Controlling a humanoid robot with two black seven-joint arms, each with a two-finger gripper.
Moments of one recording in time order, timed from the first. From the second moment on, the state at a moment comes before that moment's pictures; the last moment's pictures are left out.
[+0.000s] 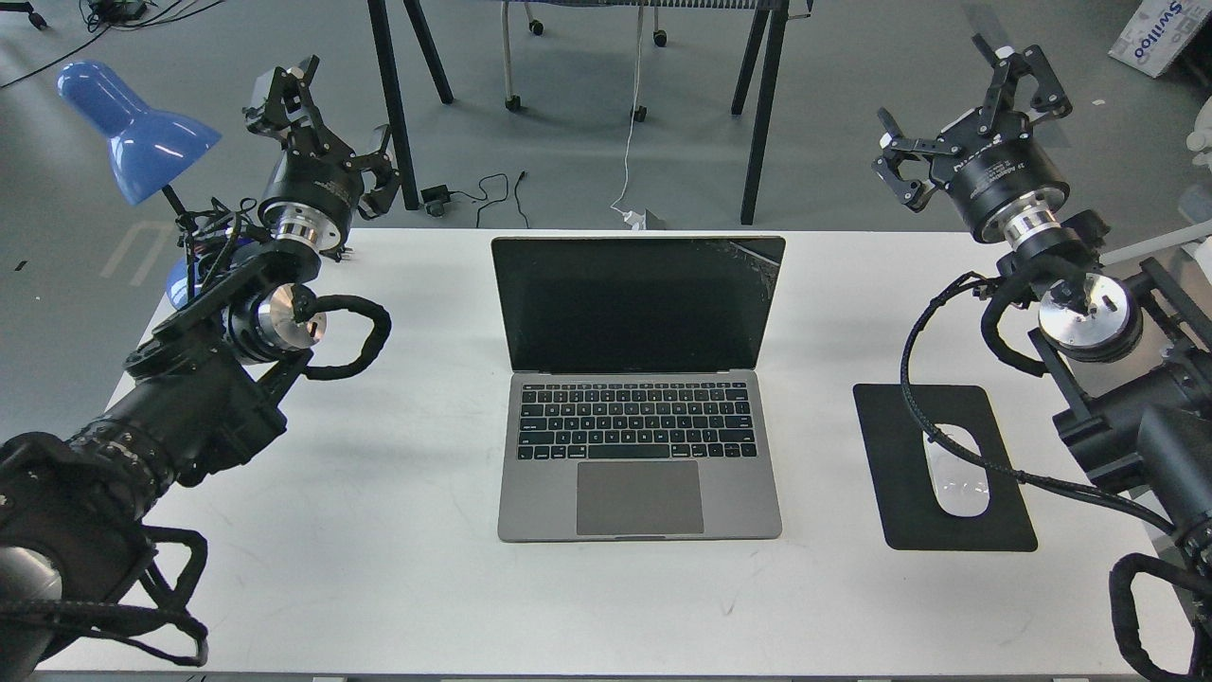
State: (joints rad) left arm -0.88 0.15 -0.76 -0.48 0.09 -0.21 -0.49; right arm 0.67 -0.30 1.18 0.89 -0.10 0.27 0.06
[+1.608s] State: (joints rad) left arm -0.88 0.15 -0.77 -0.48 0.09 -0.20 -0.49; right arm 1.17 -0.01 0.53 0.39 -0.12 0.04 0.08
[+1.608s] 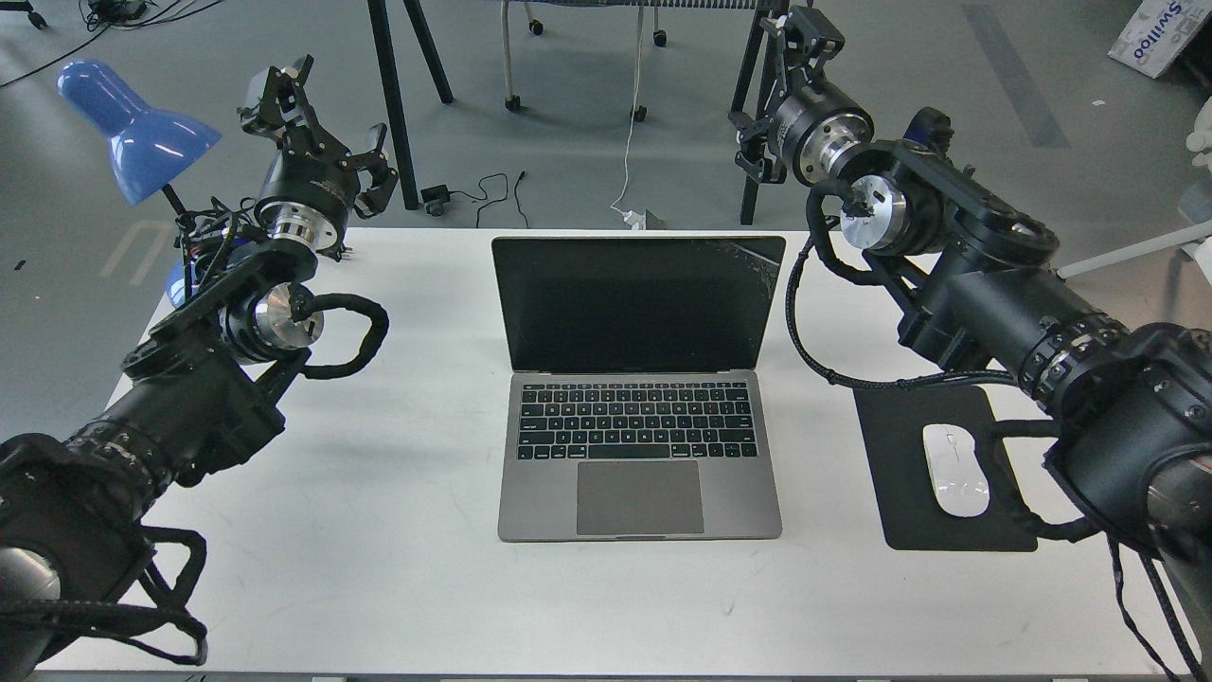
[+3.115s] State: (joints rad) left arm -0.88 0.15 -0.77 -0.48 0.09 -0.20 -0.49; right arm 1.21 -0.04 0.10 0.52 -0.13 0.09 -0.01
